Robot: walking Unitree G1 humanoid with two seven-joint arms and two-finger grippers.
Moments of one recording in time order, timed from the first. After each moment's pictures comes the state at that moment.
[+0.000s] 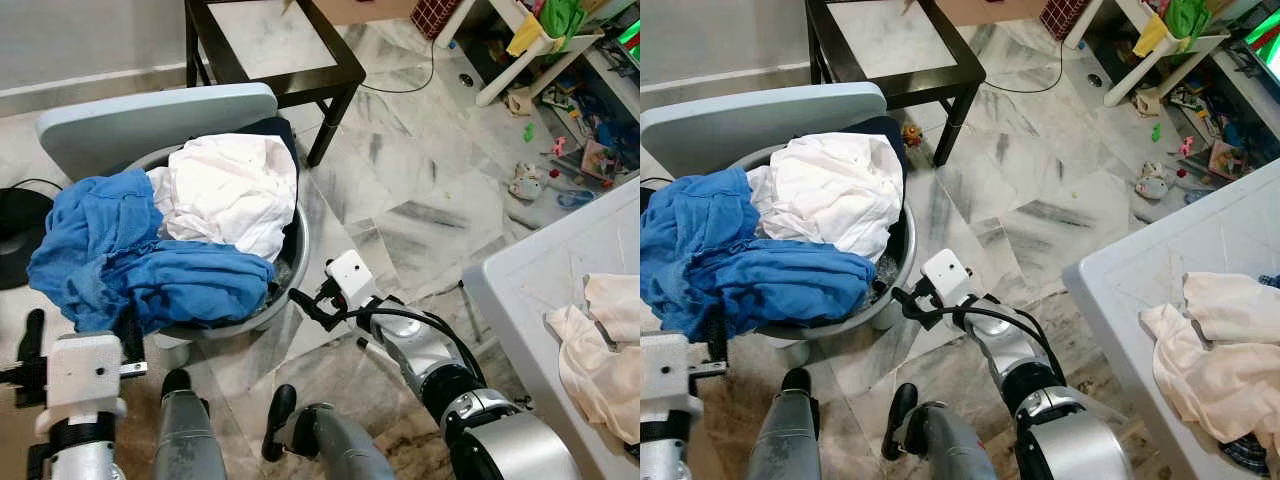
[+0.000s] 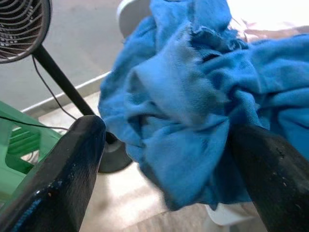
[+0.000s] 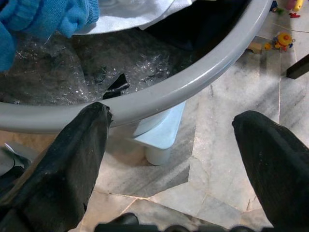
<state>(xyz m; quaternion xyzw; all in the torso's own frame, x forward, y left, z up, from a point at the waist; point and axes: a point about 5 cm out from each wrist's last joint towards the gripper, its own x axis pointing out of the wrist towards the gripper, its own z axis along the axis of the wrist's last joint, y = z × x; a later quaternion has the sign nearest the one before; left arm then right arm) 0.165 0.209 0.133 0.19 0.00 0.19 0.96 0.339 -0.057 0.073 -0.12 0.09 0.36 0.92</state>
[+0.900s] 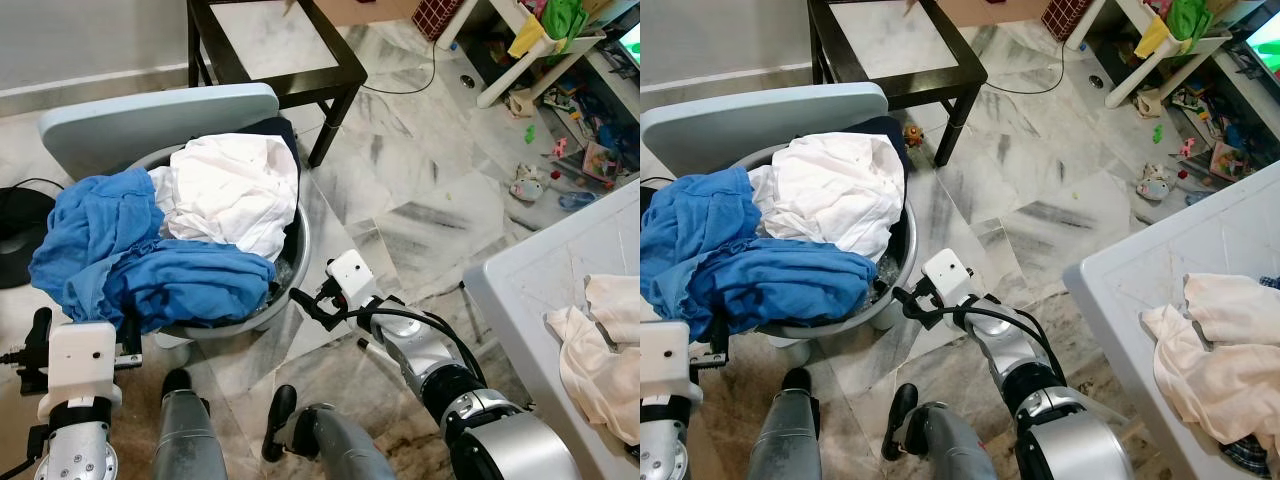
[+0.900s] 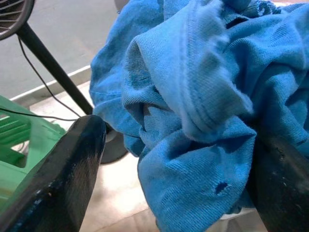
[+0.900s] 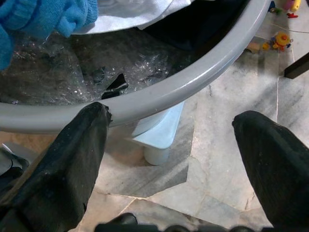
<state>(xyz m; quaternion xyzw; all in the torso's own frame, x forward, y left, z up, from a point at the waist) 0.186 0.227 0.123 0.18 0.02 0.18 0.97 0.339 -0.058 0.073 -0.12 0.09 0.36 0.92</state>
